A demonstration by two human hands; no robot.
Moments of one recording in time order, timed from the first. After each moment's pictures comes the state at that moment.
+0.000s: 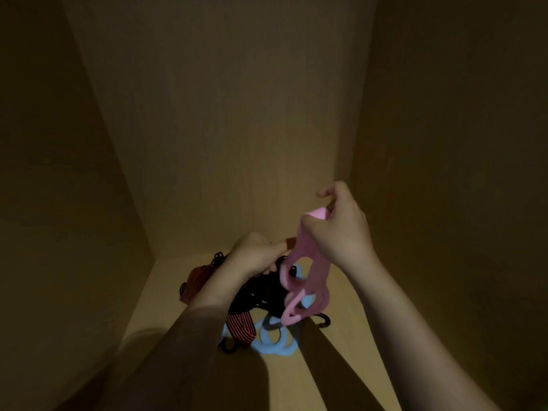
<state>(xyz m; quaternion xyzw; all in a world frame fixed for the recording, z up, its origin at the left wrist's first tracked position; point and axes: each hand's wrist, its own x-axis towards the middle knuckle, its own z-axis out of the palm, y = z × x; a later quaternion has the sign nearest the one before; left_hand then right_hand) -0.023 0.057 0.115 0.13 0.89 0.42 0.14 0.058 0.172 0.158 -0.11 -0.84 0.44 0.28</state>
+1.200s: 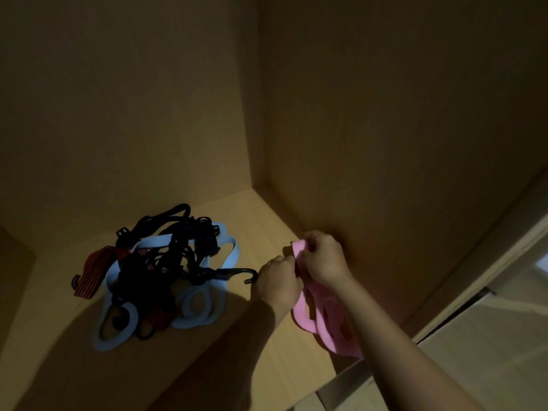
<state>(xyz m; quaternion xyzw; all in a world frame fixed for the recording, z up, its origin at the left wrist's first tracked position) 0.056 0.186 -0.045 0.32 0.91 0.23 0.13 0.104 0.268 0.001 -0.32 -0.84 0.41 0.14</state>
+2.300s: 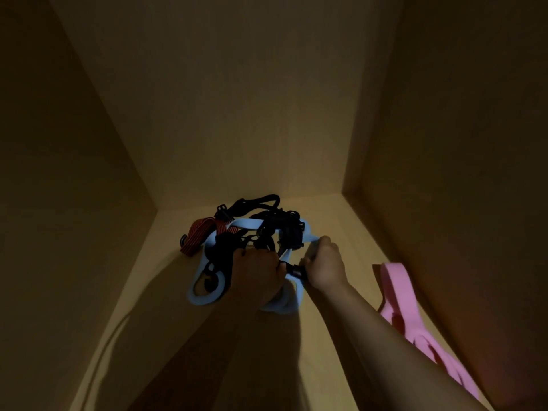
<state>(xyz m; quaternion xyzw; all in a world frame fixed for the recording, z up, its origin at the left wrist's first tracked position) -0.013 0.054 -0.034 0.24 0.97 0.03 -0.07 0.015 0.190 -0.036 -0.22 -0.90 0.37 0.04</state>
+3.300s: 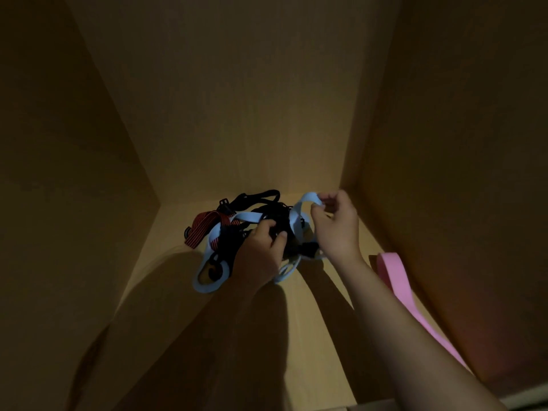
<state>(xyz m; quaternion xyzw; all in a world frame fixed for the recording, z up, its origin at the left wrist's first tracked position) 0.002 0.053 -0.007 0.19 0.85 0.48 -0.06 0.037 0.179 0.040 -0.14 -0.75 0.58 0.29</state>
